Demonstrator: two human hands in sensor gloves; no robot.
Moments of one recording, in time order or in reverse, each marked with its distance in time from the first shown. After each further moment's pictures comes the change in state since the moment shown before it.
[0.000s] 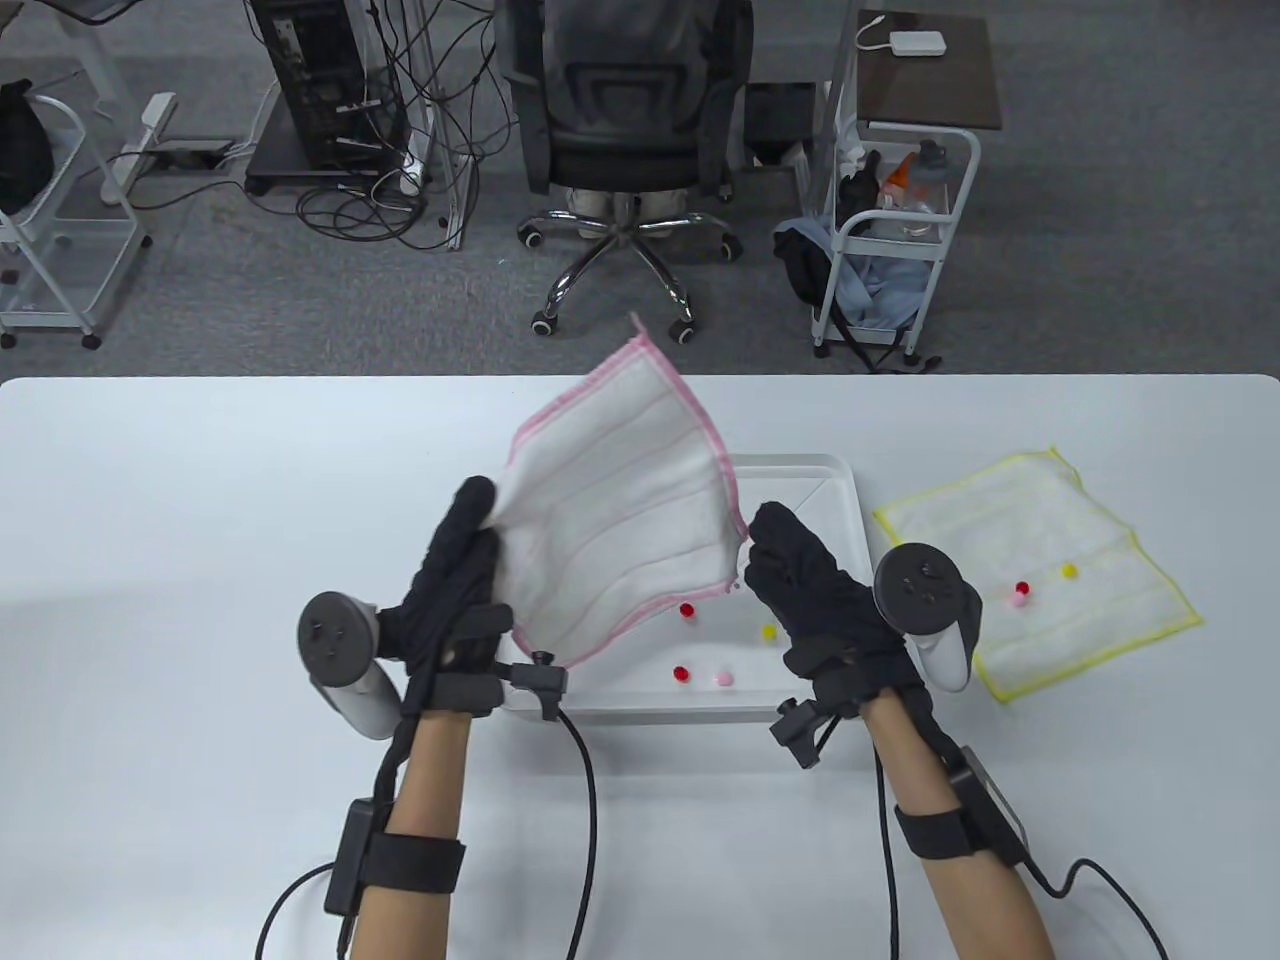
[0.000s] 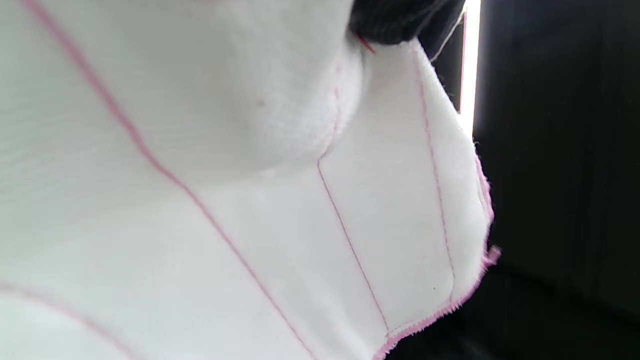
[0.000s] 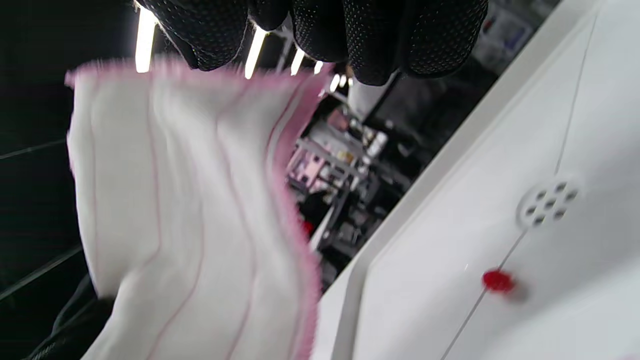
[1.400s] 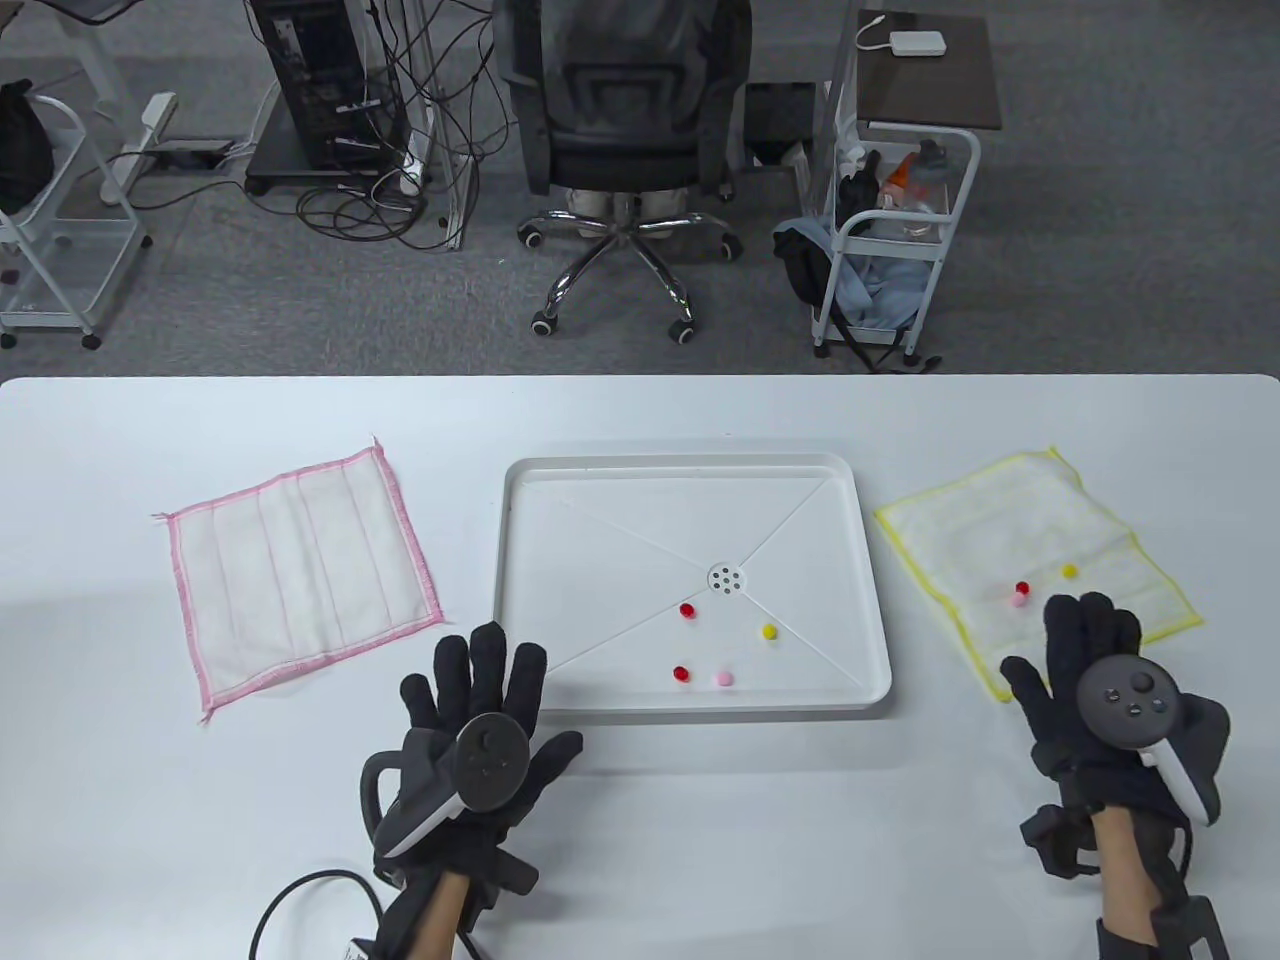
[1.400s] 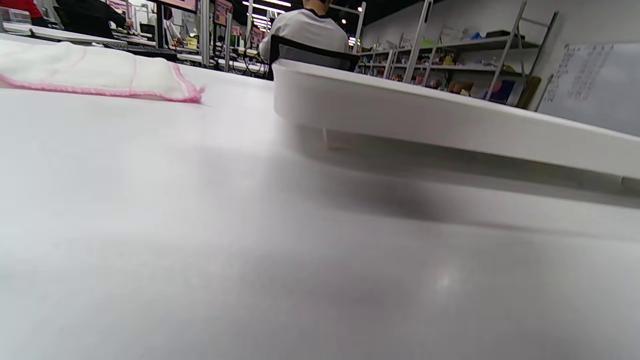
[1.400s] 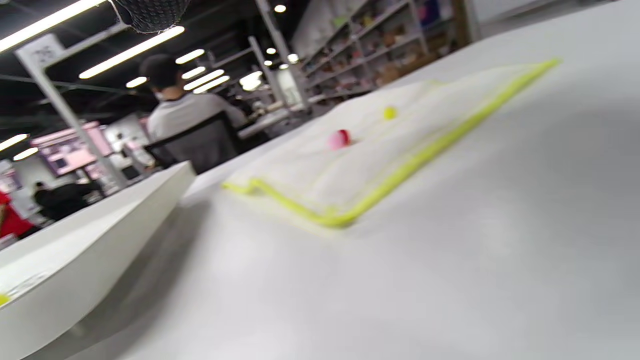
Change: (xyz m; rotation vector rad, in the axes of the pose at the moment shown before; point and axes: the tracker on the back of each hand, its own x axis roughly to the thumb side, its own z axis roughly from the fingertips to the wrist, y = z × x) left_hand -0.035 -0.037 0.104 -0.702 0.037 -1.461; right_hand -0.104 -0.138 0.118 -0.106 0.528 0.621
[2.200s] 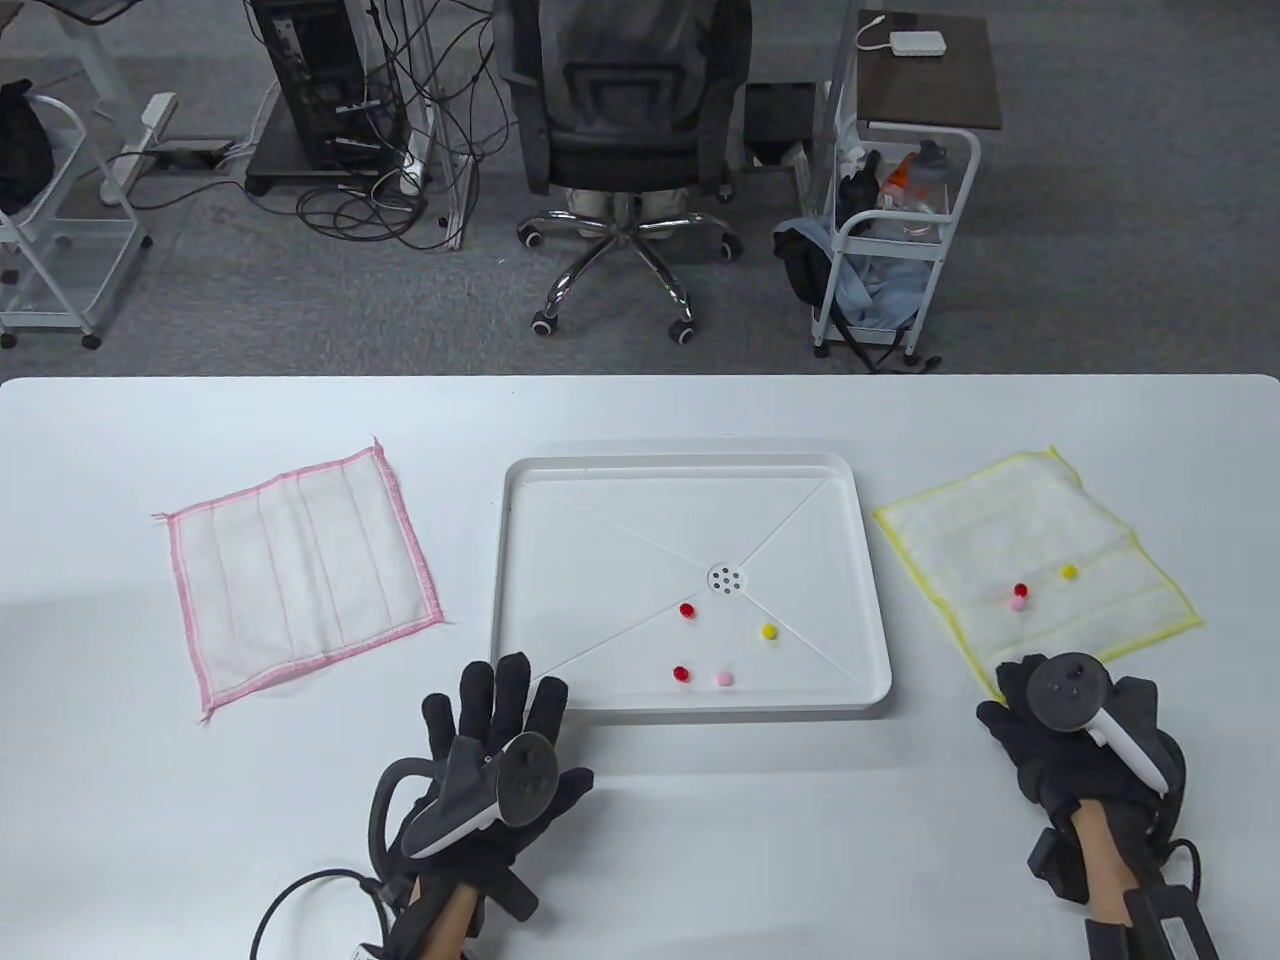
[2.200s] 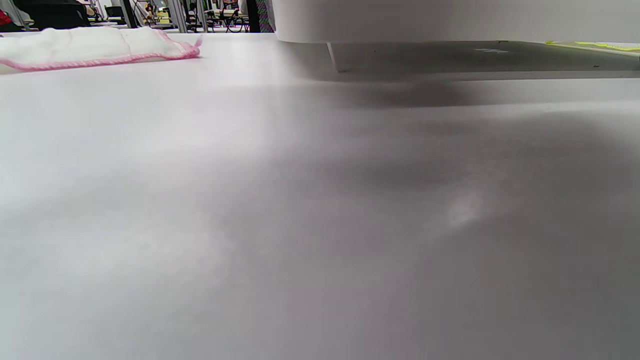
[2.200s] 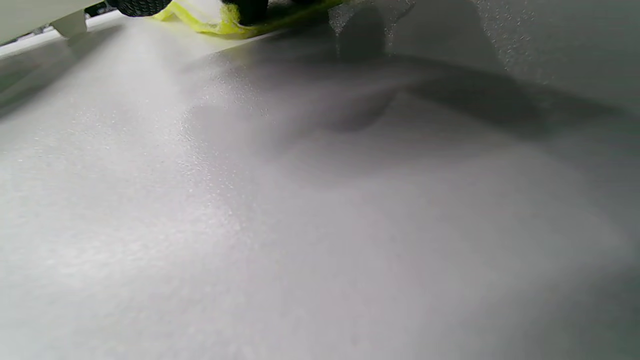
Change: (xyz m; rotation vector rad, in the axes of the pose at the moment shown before) left_hand 0.006 -0.025 -0.001 -0.138 -0.007 -0.164; right_hand -0.007 0.053 -0.018 0.336 0.070 0.236
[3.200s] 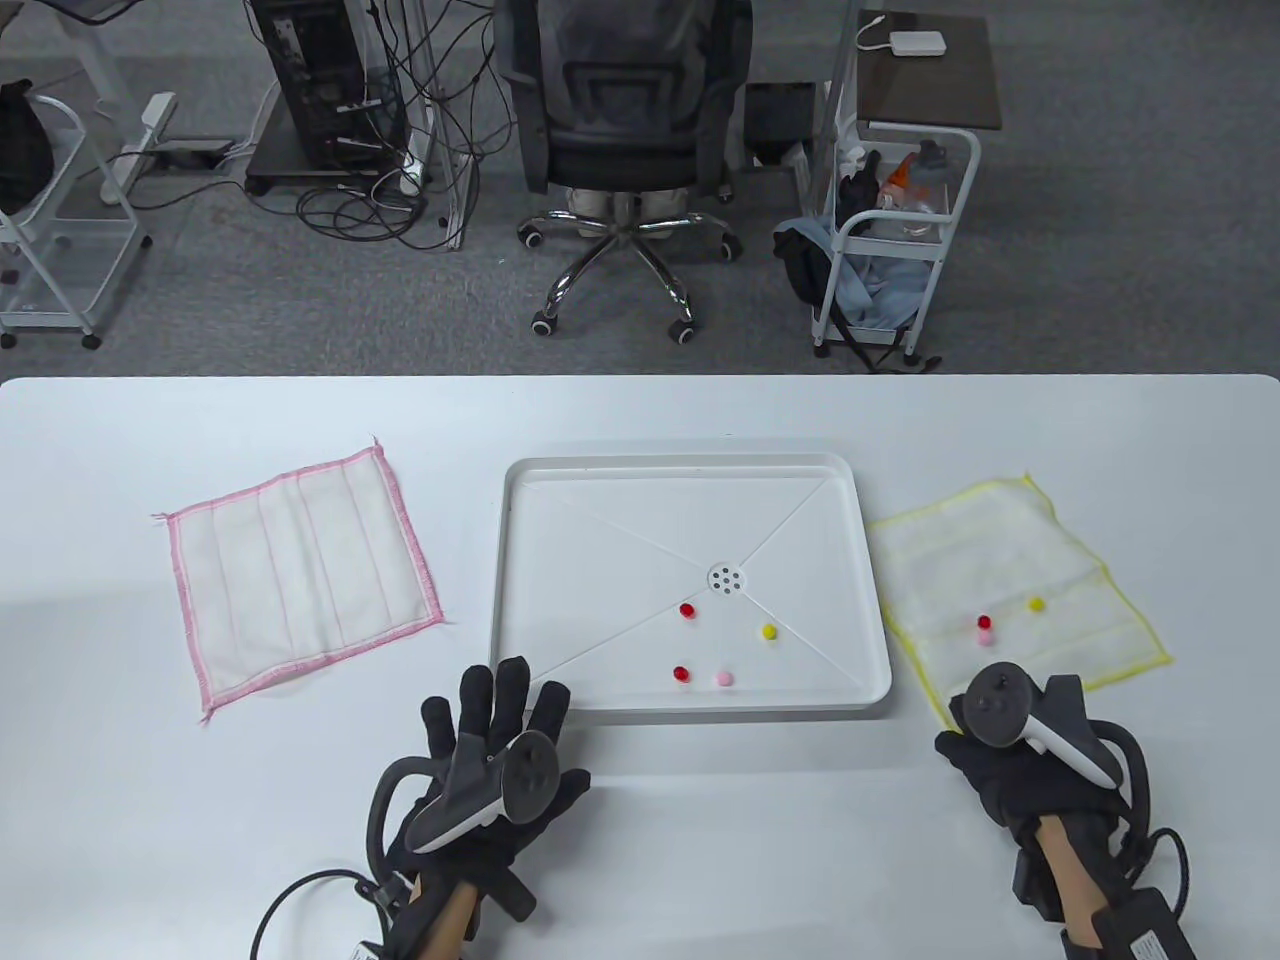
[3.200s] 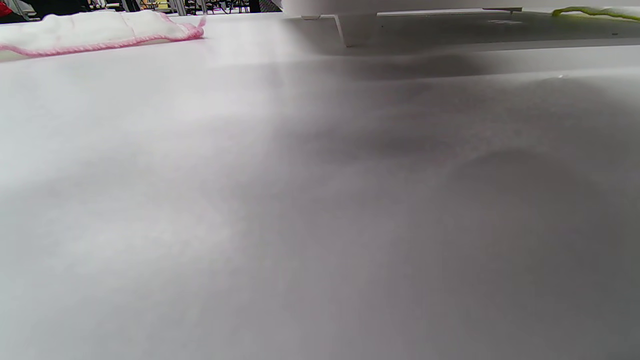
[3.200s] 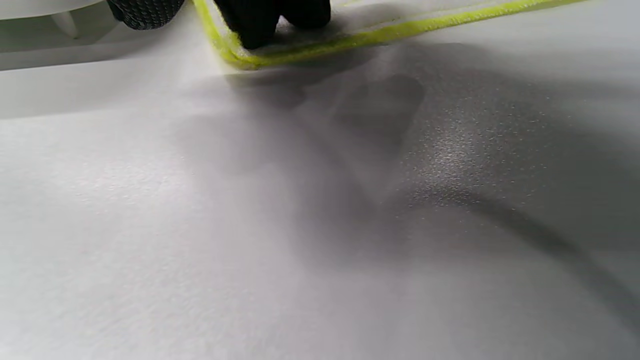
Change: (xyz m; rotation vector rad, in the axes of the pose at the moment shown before) left_hand -0.001 -0.005 -0.003 -0.057 0.014 -0.026; right_hand 0.054 0.002 0.030 0.096 -0.103 0.230
